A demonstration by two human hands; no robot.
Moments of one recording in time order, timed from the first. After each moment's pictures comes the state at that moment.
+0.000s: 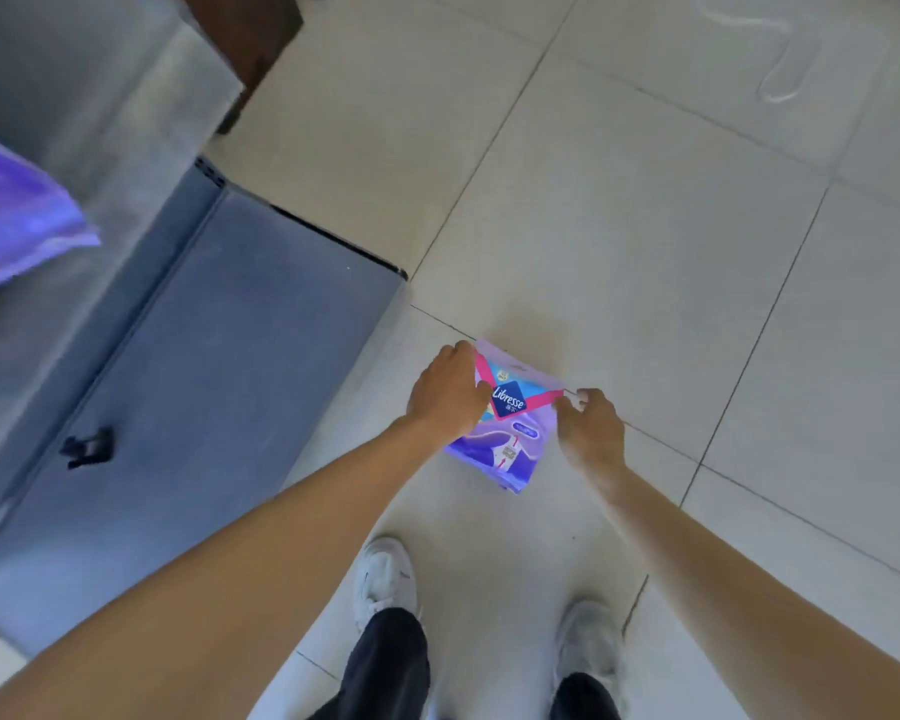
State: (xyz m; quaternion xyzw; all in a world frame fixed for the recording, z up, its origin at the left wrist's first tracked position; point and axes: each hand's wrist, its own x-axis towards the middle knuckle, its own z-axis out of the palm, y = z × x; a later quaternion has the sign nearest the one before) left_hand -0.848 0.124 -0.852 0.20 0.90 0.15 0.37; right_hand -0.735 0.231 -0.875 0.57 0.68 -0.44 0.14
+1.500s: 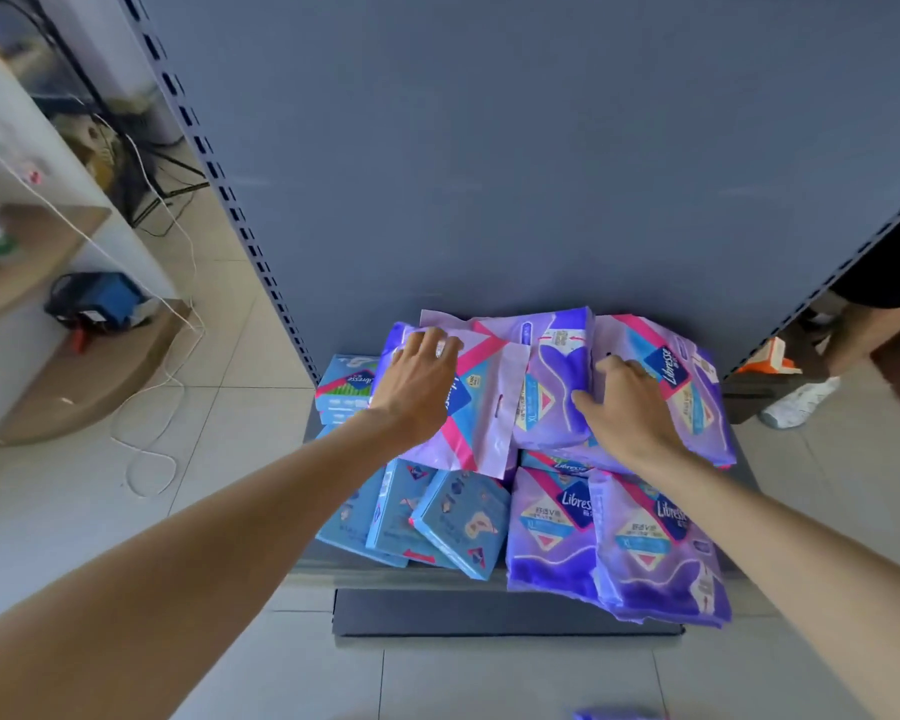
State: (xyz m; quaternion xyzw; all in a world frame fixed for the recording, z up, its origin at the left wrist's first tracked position) left_hand -0.948 -0.342 -0.432 -0.09 0.99 0.06 0.01; right_hand -1.025 -0.135 -0.421 -0.16 0.96 -0.22 0.08
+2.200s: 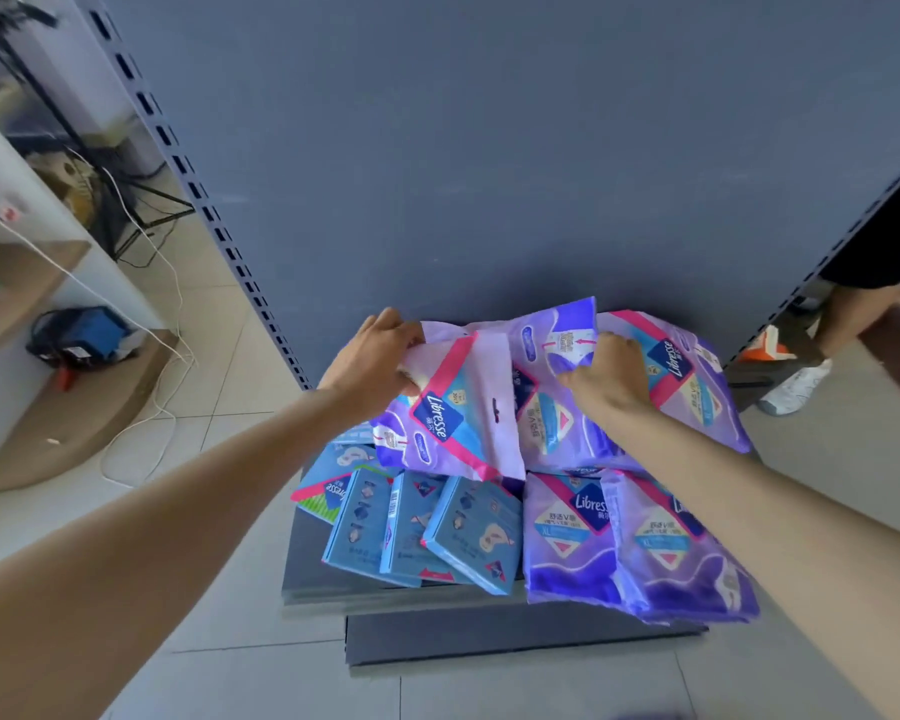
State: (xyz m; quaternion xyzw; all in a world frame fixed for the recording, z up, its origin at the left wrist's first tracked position) left_hand -0.953 -0.401 -0.416 -0.07 0.98 0.18 -0.03; right_hand -1.046 -0.175 -0.431 -0.01 0.95 -0.31 0.07
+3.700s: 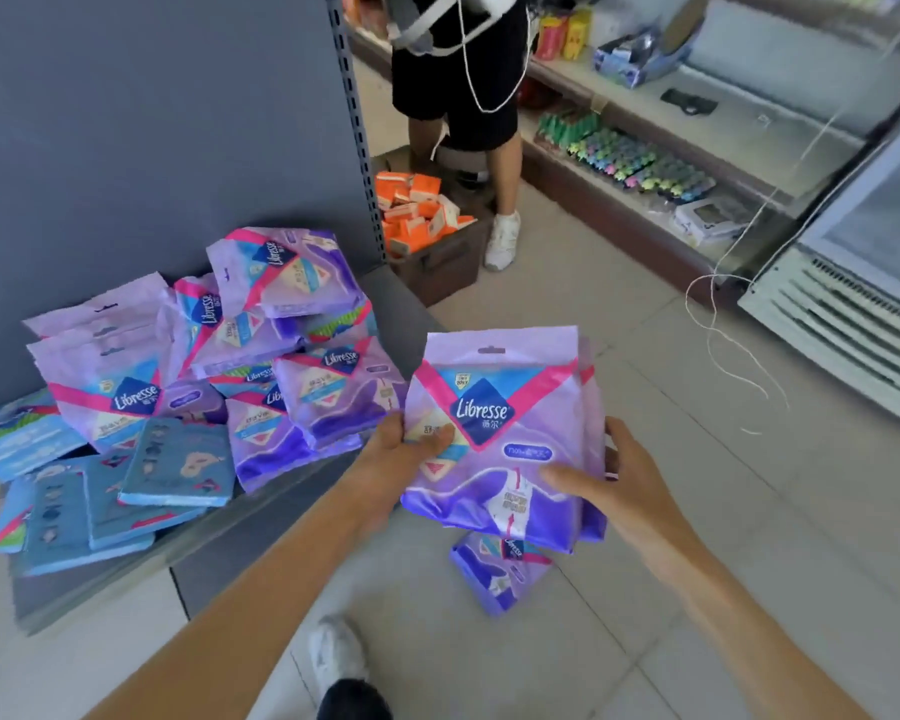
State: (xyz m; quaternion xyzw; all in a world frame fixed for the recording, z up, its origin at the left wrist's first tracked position) left_hand -0.831 0.008 -0.460 -0.14 0.65 0.70 0.26; right_hand -0.757 0.226 -0.427 0.21 0.70 -0.68 0.10
